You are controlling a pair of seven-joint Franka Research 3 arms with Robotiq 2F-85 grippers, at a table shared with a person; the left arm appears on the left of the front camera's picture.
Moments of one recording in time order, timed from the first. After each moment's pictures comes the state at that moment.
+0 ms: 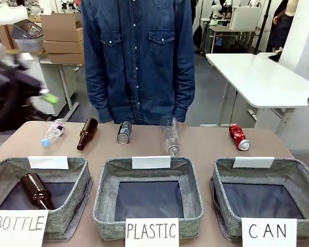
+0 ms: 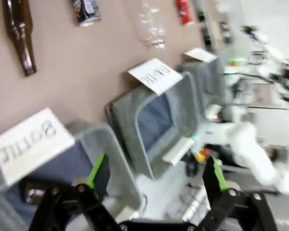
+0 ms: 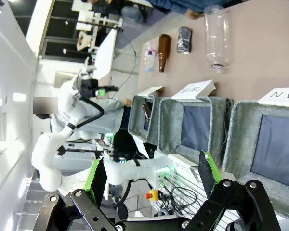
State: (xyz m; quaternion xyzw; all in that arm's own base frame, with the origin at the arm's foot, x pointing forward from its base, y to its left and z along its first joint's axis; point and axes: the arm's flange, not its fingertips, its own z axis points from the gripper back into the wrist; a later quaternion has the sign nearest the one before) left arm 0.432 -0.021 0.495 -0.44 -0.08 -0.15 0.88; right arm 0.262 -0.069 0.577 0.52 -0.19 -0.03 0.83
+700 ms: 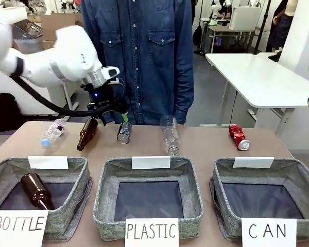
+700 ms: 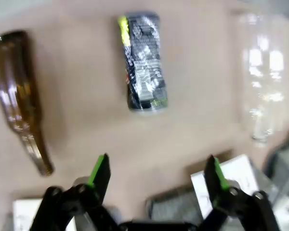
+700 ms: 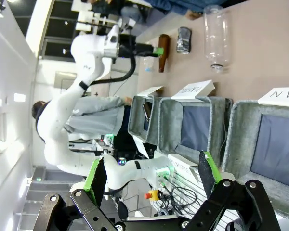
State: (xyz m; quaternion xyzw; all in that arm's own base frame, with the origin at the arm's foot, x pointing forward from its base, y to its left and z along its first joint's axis) left arm 0.597 -0.231 0.409 -0.15 -0.02 -0.08 0.99; right arm 0.262 -0.069 0.577 0.52 -0.19 -0.03 0.83
